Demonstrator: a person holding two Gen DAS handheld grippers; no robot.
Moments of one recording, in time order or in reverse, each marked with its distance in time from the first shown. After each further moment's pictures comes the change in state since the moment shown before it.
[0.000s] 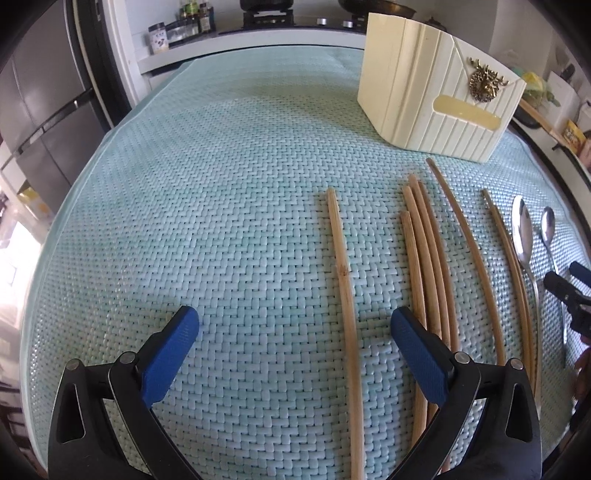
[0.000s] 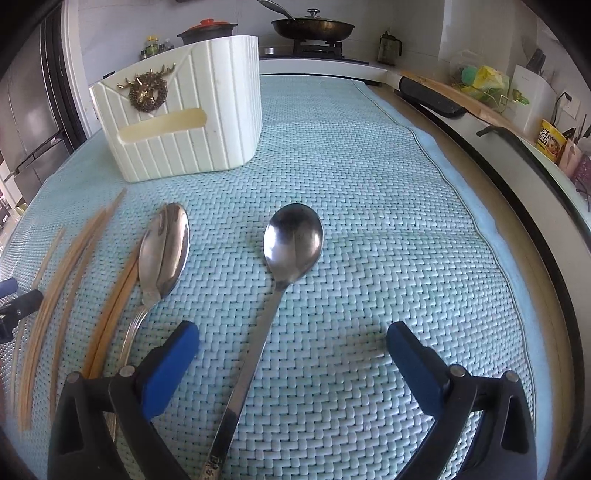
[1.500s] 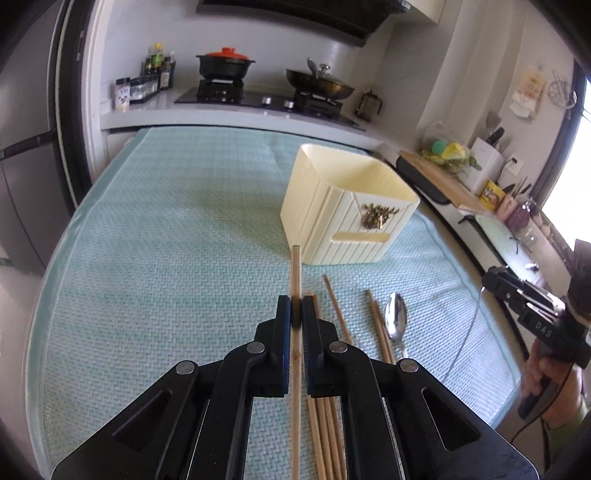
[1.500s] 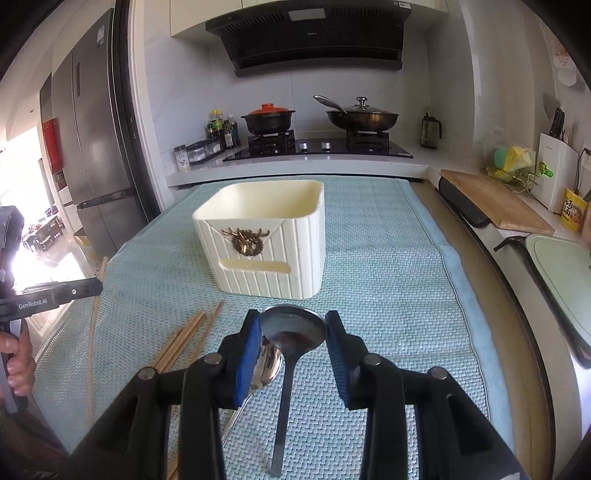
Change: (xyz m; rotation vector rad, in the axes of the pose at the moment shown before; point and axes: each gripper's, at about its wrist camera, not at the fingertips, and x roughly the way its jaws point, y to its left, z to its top) left arm -0.100 0.021 0.062 -0.017 -0.246 -0.325; right arm -0.110 0.004 0.050 -0.075 -0.311 0.215
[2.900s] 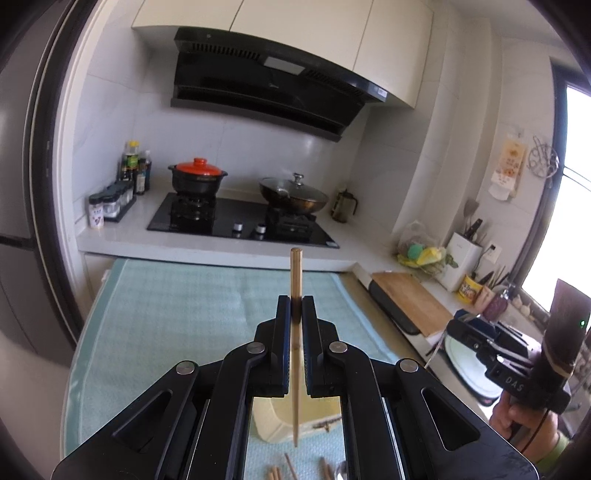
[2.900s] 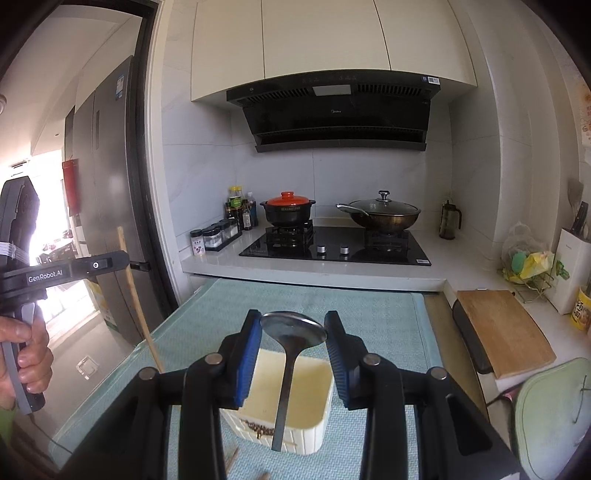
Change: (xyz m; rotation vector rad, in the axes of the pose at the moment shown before) left arm -0.031 -0.038 0.193 0.028 -0.299 -0.070; right arm -0.011 0.007 0.197 -0.052 -0.226 0.055
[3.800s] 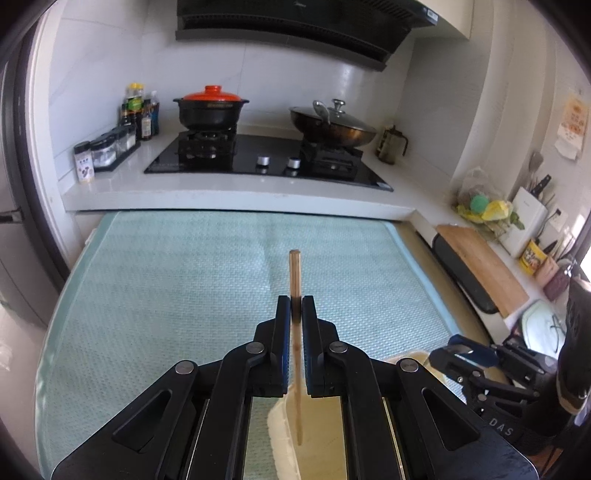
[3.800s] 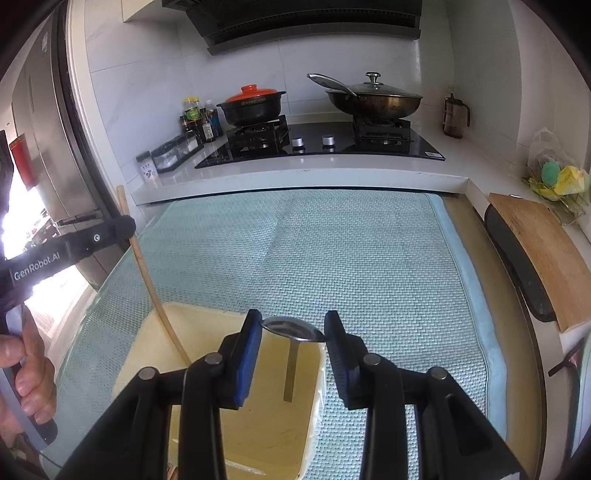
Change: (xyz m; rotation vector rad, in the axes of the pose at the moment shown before) left arm 0.177 0.017 -0.045 0.003 0.231 0.159; right arm 0.189 -0.044 -0.064 0.110 0.370 -0.038
